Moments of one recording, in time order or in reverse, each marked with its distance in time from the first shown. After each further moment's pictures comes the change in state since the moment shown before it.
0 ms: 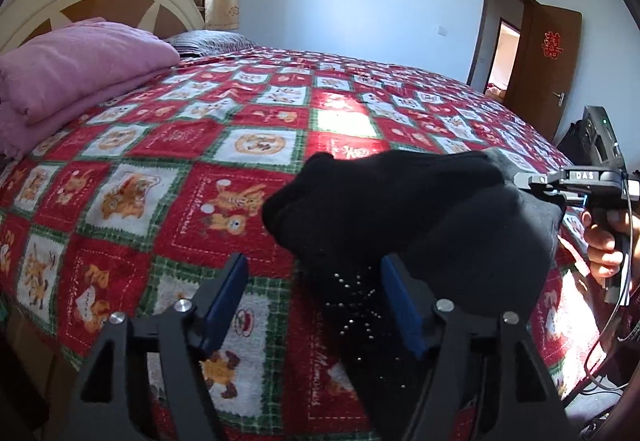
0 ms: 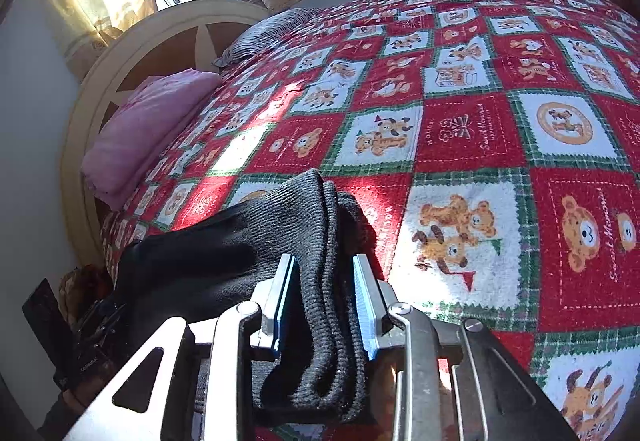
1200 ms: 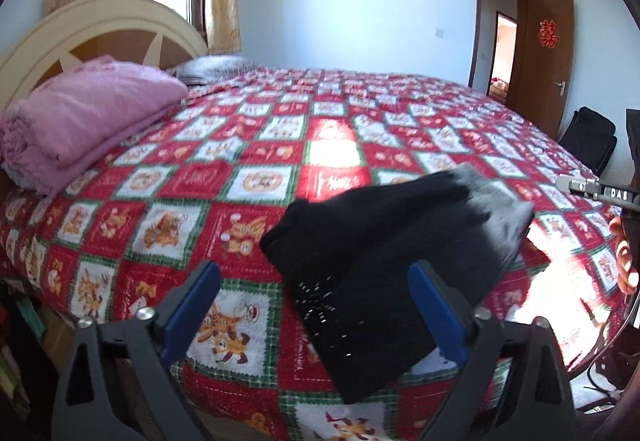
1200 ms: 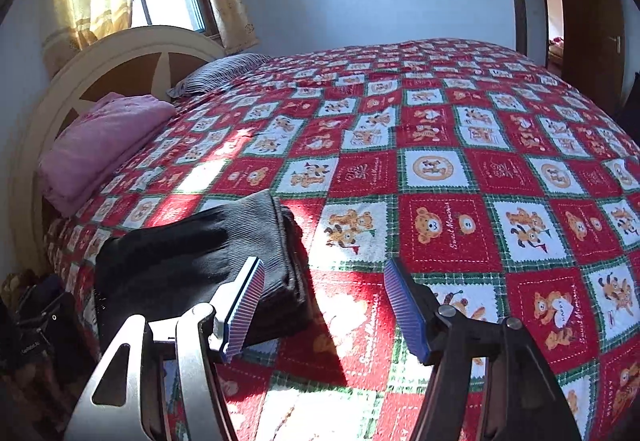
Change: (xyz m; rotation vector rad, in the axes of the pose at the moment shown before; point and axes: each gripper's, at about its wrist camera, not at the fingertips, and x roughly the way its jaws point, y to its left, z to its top) left arm -0.072 -0.036 0.017 0.081 -0.059 0.065; right arm -0.120 0.039 -0.042 -0.086 -0.202 -0.294
